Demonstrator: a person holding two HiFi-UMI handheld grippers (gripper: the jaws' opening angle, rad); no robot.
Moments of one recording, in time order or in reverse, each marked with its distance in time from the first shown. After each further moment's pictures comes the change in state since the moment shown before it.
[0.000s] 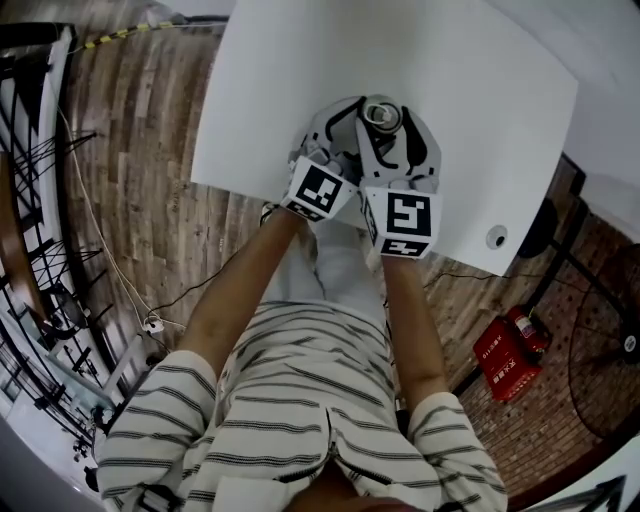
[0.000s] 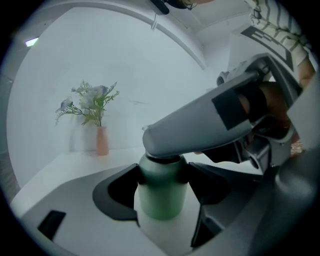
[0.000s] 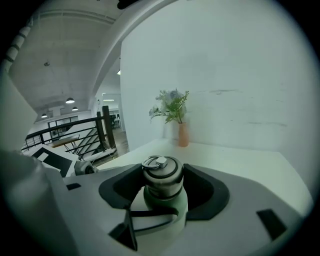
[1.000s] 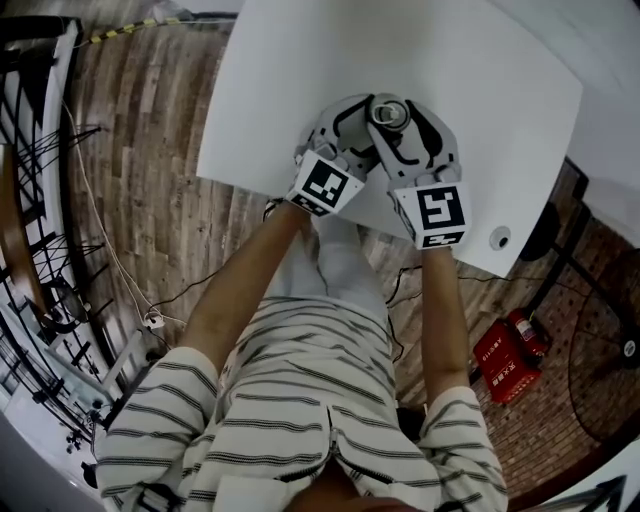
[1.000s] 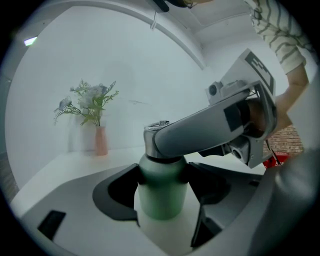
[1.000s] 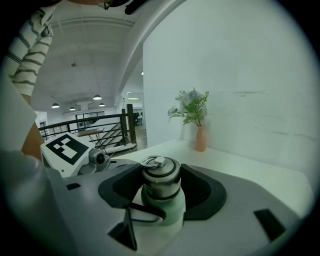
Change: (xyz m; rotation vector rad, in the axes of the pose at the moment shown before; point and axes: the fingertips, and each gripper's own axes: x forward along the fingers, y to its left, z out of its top) left arm 0.003 -0.004 0.000 0.010 0.001 -0.017; right arm -0.005 -0.001 -0.002 -0.162 -0.008 0.249
